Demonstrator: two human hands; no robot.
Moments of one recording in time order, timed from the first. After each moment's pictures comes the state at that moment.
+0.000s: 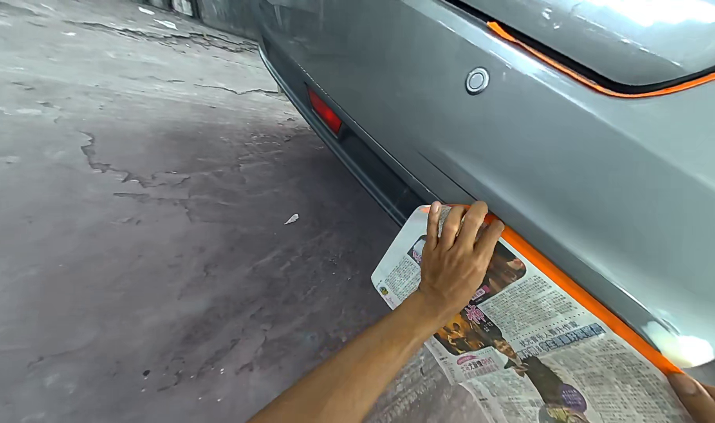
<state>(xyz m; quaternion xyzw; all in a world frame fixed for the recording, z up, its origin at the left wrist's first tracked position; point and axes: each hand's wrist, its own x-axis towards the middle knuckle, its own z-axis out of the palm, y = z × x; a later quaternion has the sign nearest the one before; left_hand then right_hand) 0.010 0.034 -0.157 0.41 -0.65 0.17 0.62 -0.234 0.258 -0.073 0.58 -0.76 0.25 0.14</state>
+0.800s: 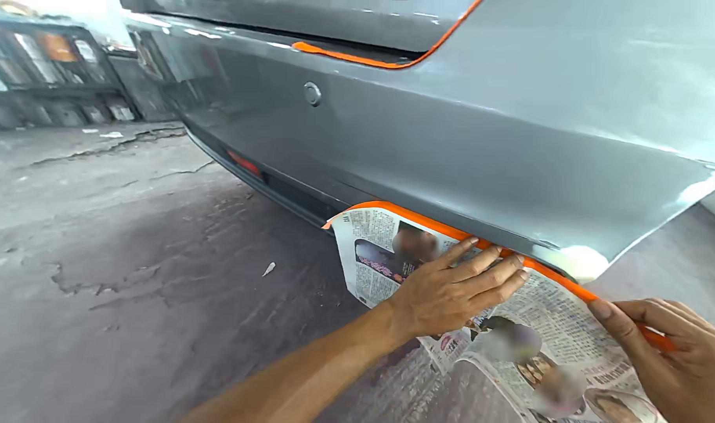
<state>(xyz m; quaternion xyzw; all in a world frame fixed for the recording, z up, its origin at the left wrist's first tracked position) -0.029 0.071 -0.149 0.00 -0.88 0.21 0.42 -0.245 0.270 -0.101 0.62 -0.68 0.34 0.17</state>
